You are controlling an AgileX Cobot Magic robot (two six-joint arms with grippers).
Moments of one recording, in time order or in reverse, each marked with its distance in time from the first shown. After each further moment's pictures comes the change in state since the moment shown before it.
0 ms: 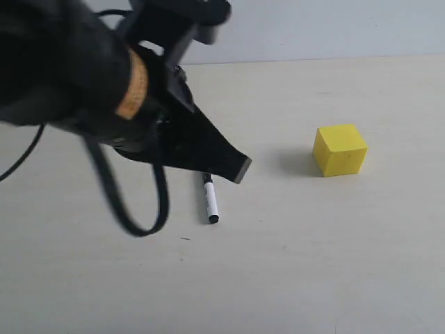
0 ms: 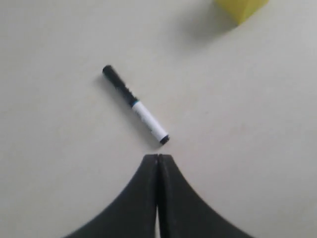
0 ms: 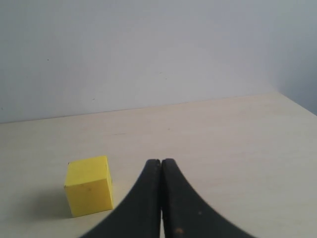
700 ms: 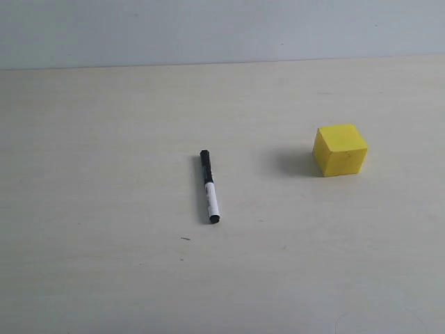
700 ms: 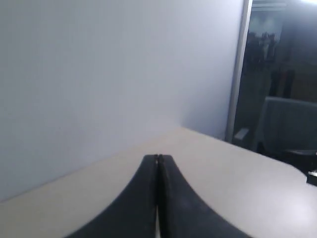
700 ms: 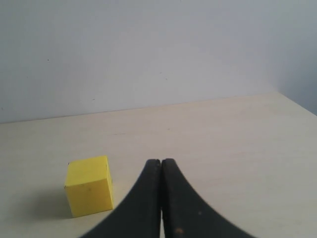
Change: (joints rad) left arm -0.028 -1.170 0.596 0.340 -0.449 -0.120; right arm 0.000 0.000 0.000 0.000 0.000 0.000
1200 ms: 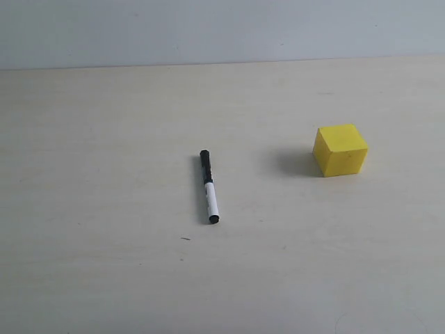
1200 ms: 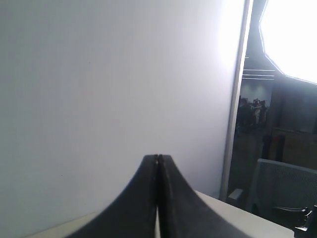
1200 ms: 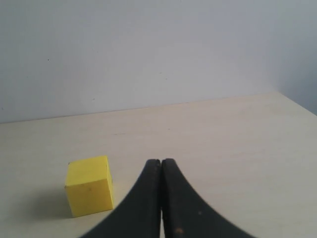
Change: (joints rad) left arm 0.000 -0.244 0.001 0.007 0.010 0.002; right arm 0.000 0.000 0.000 0.000 0.000 0.000
